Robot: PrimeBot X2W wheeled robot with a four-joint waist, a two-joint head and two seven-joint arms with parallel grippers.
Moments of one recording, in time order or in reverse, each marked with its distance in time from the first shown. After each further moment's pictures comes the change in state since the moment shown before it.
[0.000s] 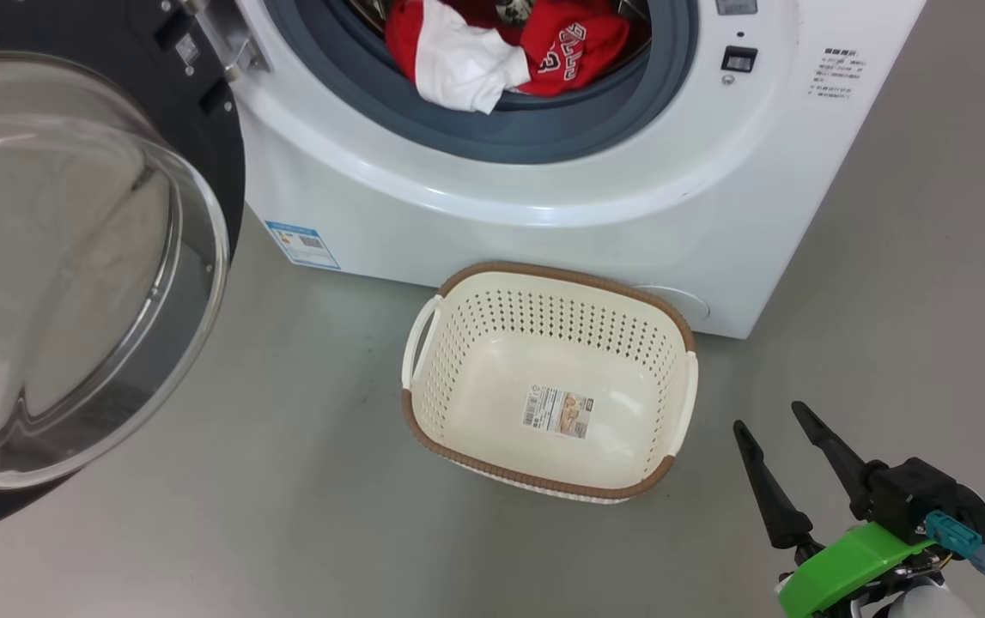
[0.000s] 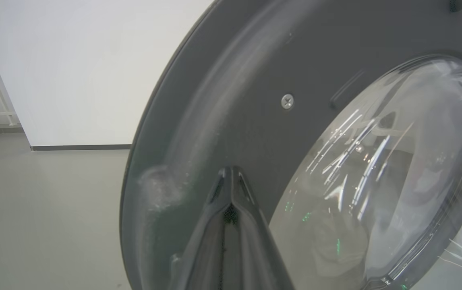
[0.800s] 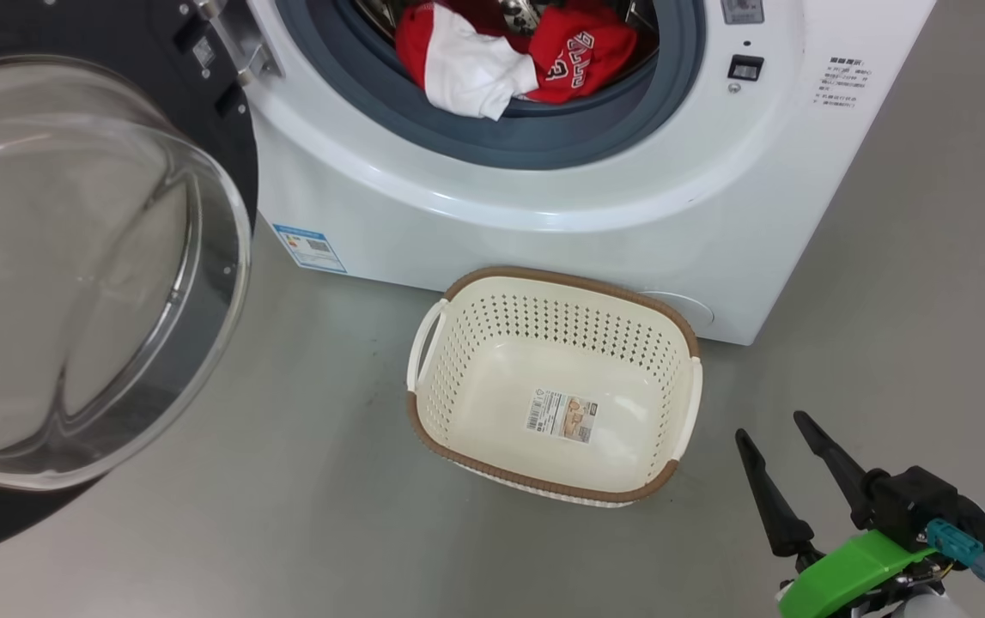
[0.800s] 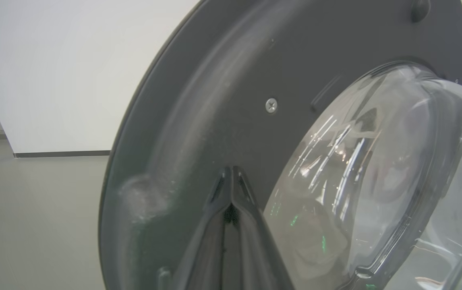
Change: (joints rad) left arm 0.083 -0.055 -0.075 -0.125 -0.037 0.027 0.000; right arm 0.019 0.011 -0.012 0.001 0.001 0.000 0.003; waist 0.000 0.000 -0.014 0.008
